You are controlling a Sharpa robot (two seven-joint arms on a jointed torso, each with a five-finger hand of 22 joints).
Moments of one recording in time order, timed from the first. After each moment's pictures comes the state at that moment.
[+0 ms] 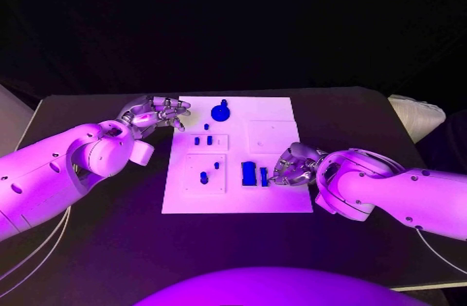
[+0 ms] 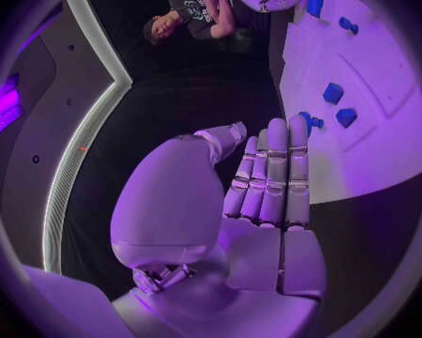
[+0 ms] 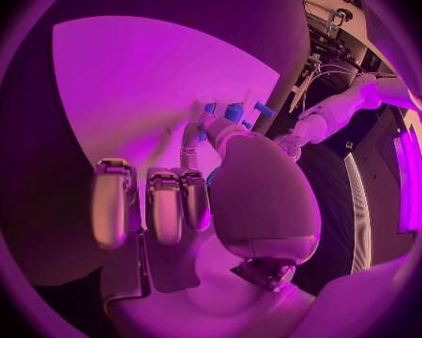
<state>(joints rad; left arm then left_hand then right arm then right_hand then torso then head) 0.91 -0.87 0.35 1.39 -0.35 -0.06 0.12 1.39 -0.17 0.62 0.09 0.05 0.89 0.22 0.16 0.28 0.90 0.15 0.47 0.15 0.98 0.07 1.01 0.37 0.17 0.87 0.17 0.83 0.54 1.15 -0.93 -0.16 1.80 -1.14 -0.37 -0.53 1.23 -0.24 0.39 0.20 0.22 1.11 0.01 0.41 0.76 1.47 -0.05 1.57 1.31 1.47 -0.11 1.56 1.31 0.05 1.47 -0.01 1.40 1.31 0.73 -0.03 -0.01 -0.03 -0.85</state>
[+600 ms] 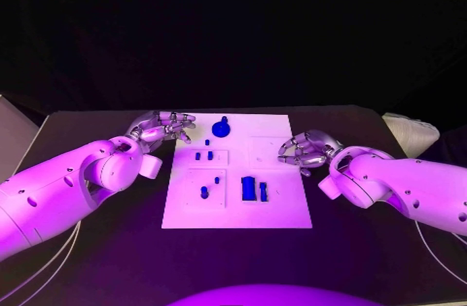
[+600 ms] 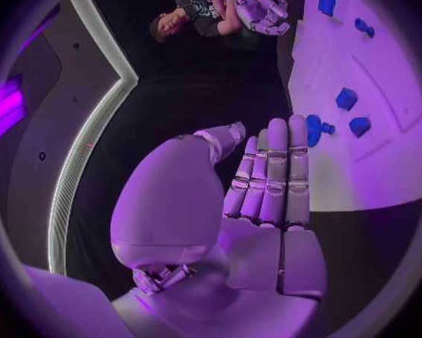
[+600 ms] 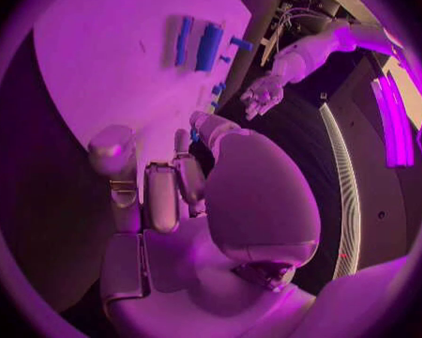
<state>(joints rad) 0.89 -0.84 0.35 1.37 -0.33 -0.09 0.17 1.39 -0.17 0.60 0.10 0.05 0.89 0.22 0.16 0.28 0.89 0.15 0.48 0.15 0.98 0.07 1.00 0.37 0.17 0.87 0.16 0.81 0.53 1.16 -0.90 -0.13 1.55 -0.72 -0.44 -0.05 1.31 -0.24 0.45 0.16 0.25 0.94 0.11 0.31 0.69 1.31 0.03 1.11 1.30 1.45 -0.05 1.31 1.25 0.14 1.40 0.05 0.60 1.18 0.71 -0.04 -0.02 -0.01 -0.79</state>
